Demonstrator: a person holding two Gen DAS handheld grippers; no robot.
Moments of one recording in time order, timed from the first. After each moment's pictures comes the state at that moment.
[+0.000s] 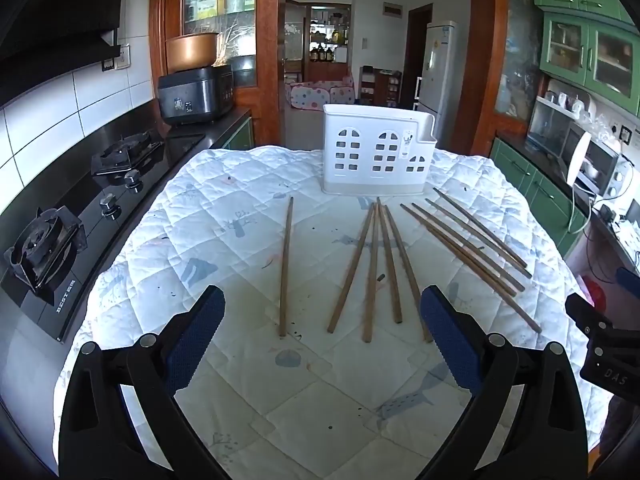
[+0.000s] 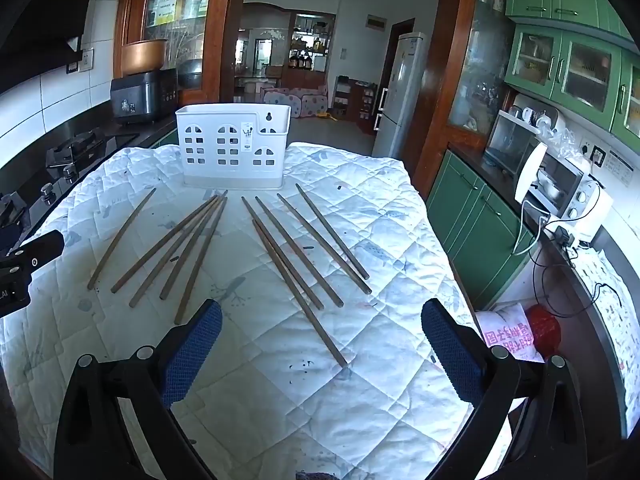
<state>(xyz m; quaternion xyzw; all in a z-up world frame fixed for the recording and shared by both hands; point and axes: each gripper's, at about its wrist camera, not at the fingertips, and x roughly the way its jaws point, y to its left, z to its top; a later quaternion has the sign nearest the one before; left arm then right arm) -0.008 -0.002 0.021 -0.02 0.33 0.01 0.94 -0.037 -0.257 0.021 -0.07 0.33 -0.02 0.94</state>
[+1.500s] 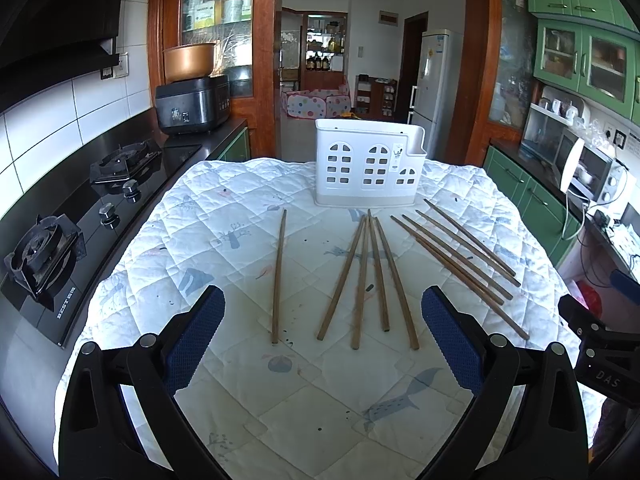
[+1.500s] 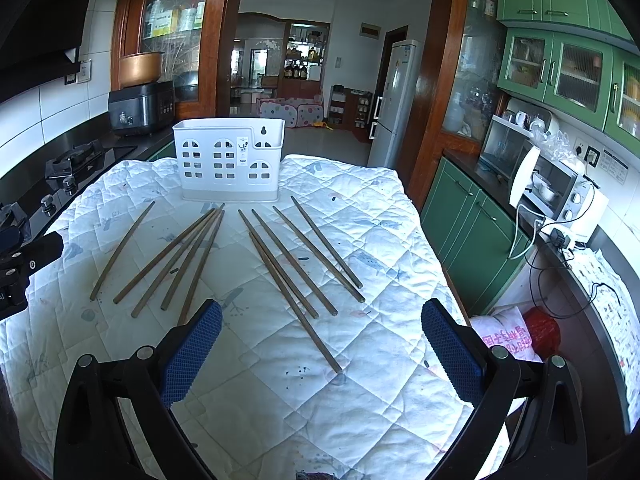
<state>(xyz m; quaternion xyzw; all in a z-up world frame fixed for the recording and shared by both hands) -0.014 -0.010 0.031 -0.02 0.31 0.00 0.95 -0.040 -0.262 0.029 -0.06 0.32 -0.02 0.95</state>
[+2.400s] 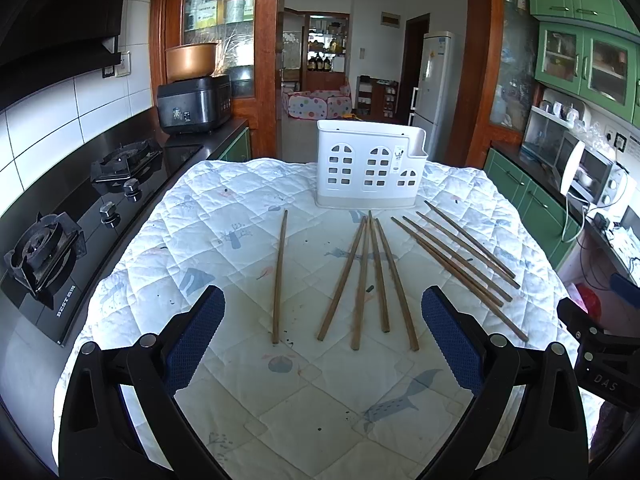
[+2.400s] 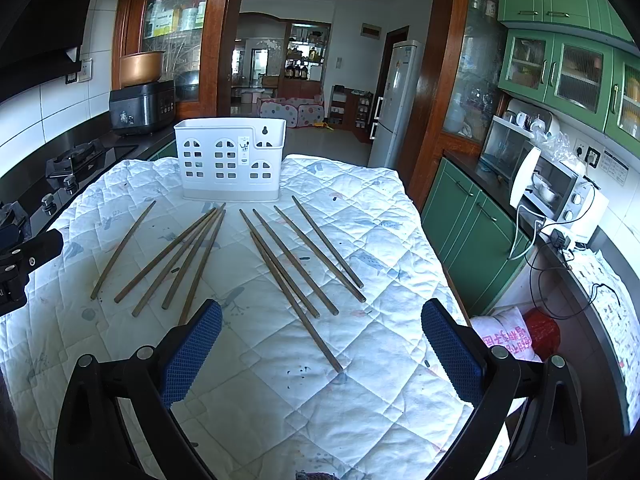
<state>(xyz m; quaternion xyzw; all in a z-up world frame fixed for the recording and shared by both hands) -0.017 -0.009 0.032 -0.03 0.31 0.00 0.95 -0.040 -0.262 0.028 -0.06 0.32 -0.02 0.95</state>
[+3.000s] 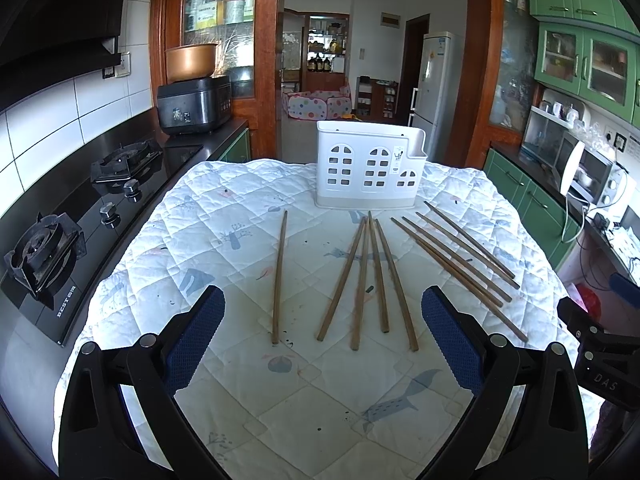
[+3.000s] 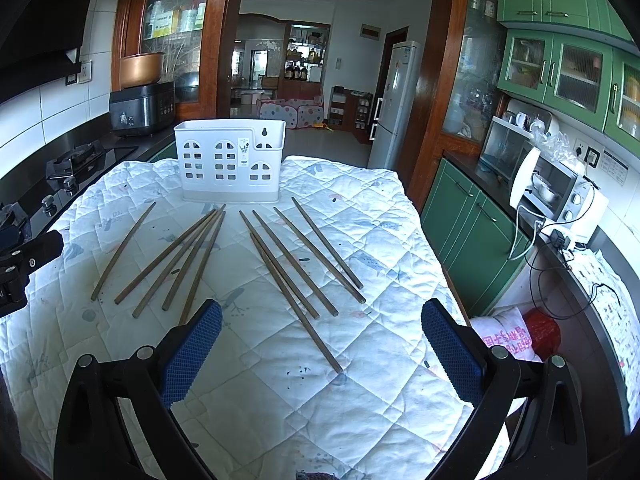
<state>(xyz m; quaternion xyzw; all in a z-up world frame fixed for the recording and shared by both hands) -0.018 -0.008 0.032 -0.03 0.31 0.00 0.95 -0.040 -0.262 0.028 -0.06 0.32 -0.02 0.95</state>
